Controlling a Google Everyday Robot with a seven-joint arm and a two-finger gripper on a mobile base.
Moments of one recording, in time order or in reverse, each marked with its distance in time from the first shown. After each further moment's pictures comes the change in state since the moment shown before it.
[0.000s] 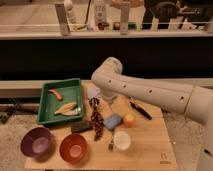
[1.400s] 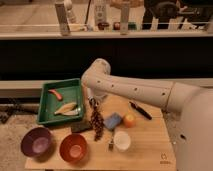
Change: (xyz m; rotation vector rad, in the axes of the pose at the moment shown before) arm -0.028 -0.045 0.023 0.034 -0.010 -0.049
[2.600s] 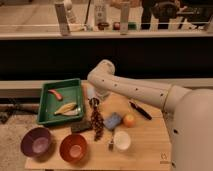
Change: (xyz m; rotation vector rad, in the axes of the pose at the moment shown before) arm 0.026 -0.014 0.036 0.027 -0.036 0.141
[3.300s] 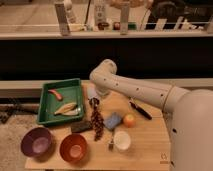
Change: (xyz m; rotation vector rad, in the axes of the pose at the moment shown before) arm -0.002 -0.028 -0.001 0.082 -0.024 -0.110
